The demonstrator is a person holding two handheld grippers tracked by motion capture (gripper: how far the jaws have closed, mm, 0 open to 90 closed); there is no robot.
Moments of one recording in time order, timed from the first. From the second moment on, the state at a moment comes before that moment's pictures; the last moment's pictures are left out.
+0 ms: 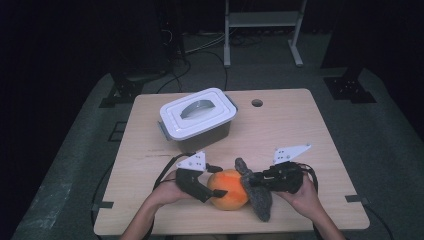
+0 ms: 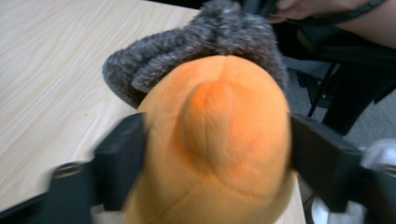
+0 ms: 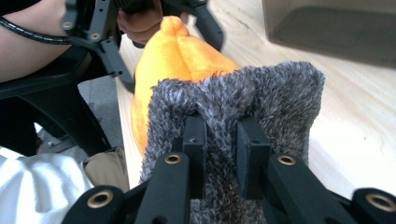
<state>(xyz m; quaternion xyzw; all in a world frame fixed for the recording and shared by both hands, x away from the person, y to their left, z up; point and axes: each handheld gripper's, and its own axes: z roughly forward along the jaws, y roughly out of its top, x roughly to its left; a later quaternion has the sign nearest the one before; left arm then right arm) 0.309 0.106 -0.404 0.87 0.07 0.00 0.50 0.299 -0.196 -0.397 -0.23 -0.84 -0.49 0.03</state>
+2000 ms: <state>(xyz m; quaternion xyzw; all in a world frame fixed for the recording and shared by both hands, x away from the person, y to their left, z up) 0.307 0.100 -0.410 0.86 0.04 0.00 0.51 0.304 -0.202 -0.388 -0.22 -0.84 -0.49 0.04</state>
